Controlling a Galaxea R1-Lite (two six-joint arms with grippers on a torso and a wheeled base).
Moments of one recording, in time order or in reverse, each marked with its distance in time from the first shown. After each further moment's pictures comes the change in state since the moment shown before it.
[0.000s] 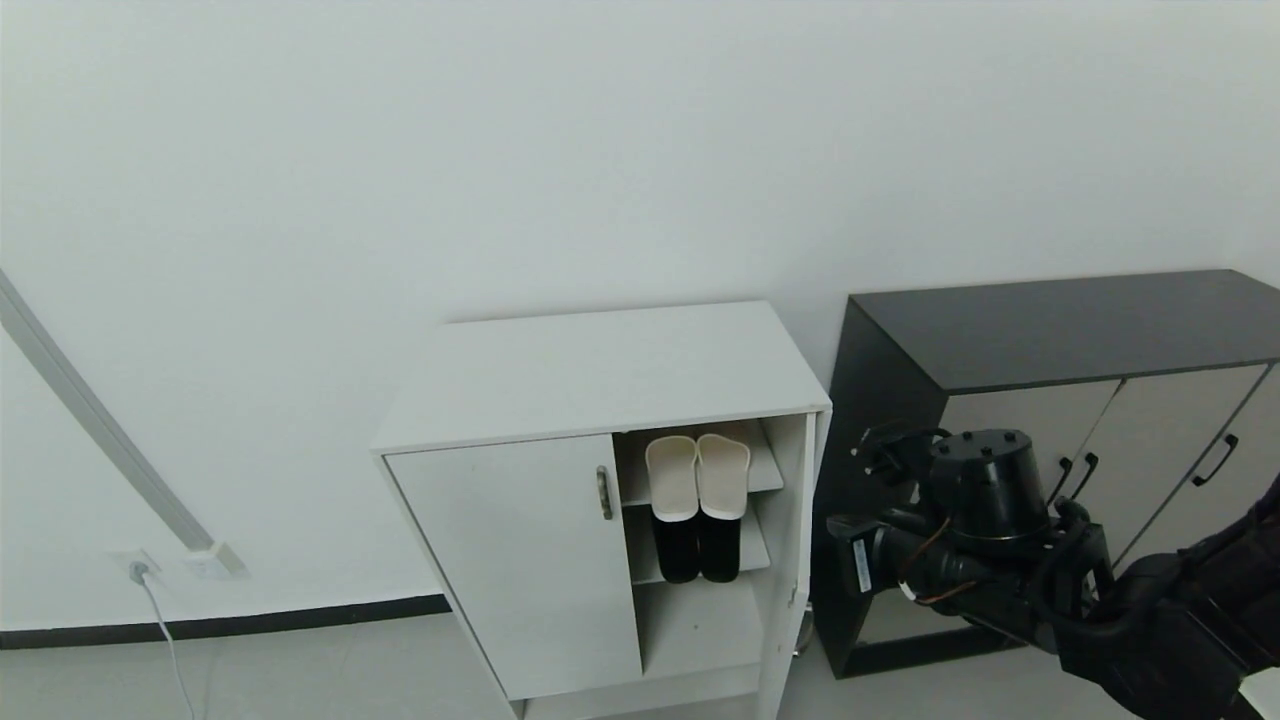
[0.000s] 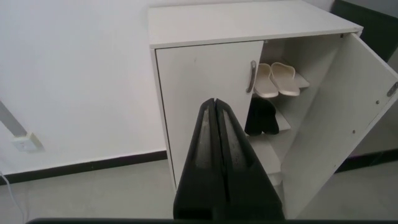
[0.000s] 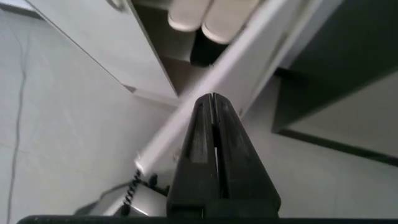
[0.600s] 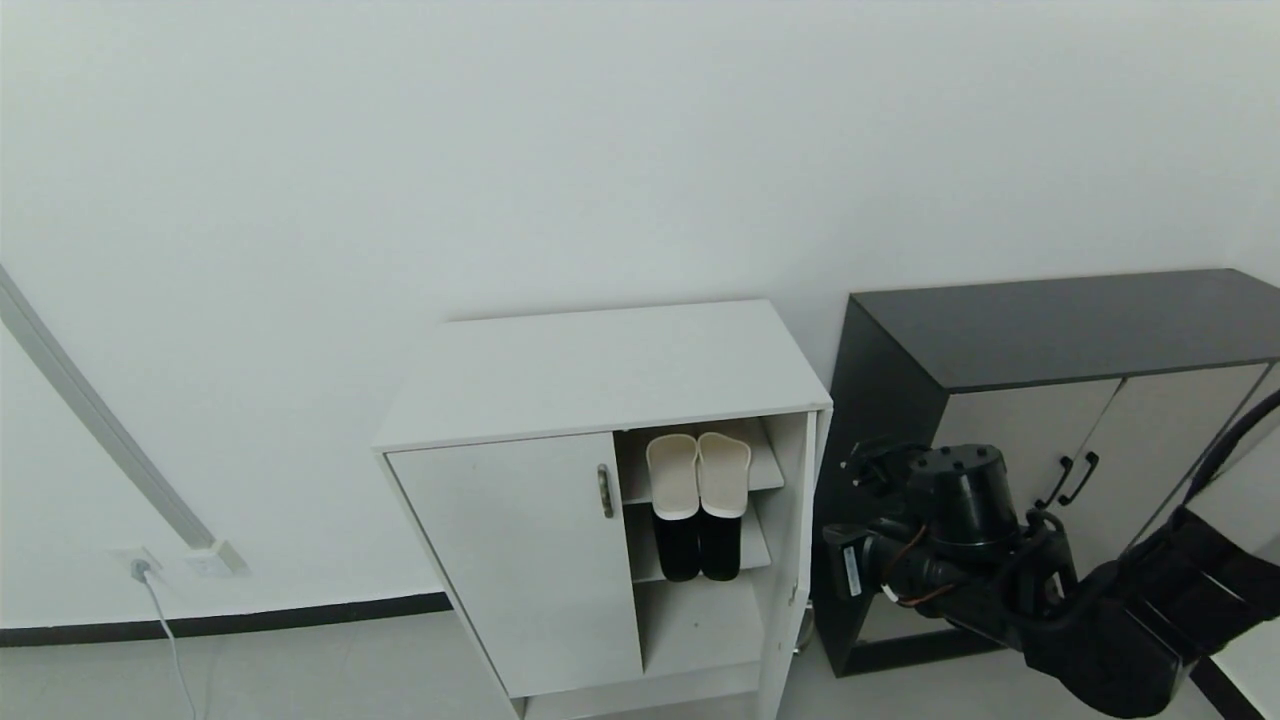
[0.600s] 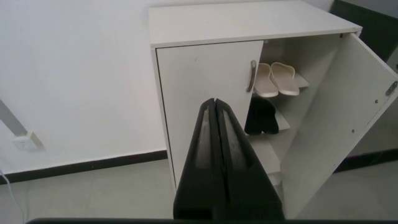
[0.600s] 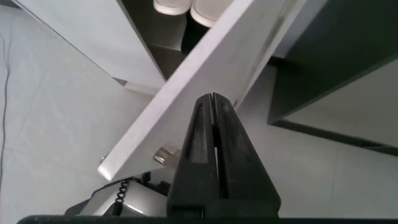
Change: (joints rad) left arm -0.001 0.000 0.000 0.000 -0.001 0.001; right arm -0.028 0.105 -0.016 -0.073 0.010 -0.001
